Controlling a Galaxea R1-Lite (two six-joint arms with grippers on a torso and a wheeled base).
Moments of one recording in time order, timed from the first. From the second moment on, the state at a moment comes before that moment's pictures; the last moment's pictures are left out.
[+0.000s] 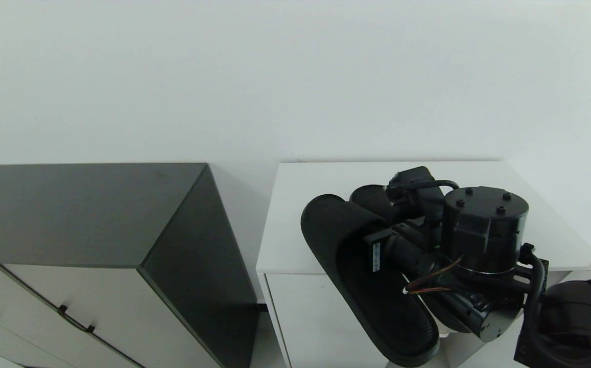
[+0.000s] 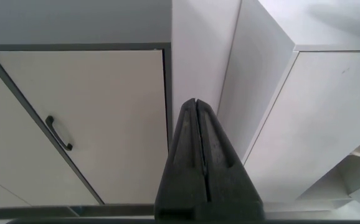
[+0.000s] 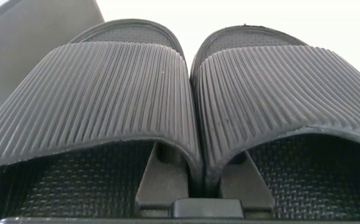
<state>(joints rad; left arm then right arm) 0.00 0.00 0.00 0.00 0.00 0.00 0.87 1.75 -0.79 -0.84 -0.44 0.05</state>
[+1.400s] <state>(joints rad) 0.00 0.00 0.00 0.00 0.00 0.00 0.86 1.75 -0.75 -0.88 -0.40 0.05</state>
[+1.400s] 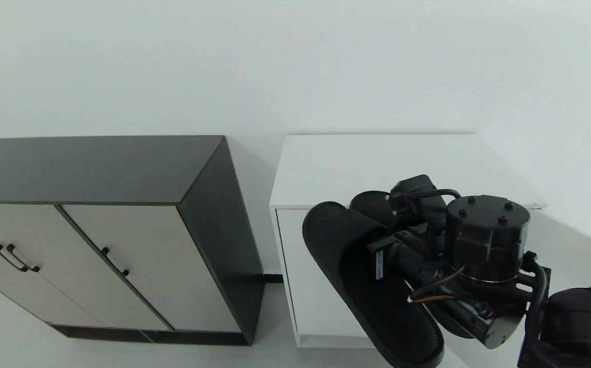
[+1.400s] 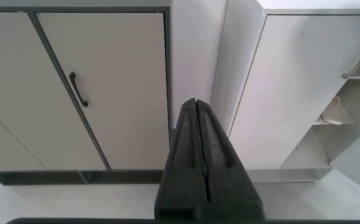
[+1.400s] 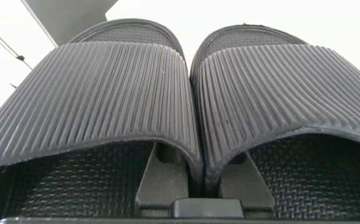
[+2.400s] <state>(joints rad) 0.00 0.00 0.00 0.00 0.00 0.00 0.86 1.74 -0.73 -0.88 -0.38 0.03</state>
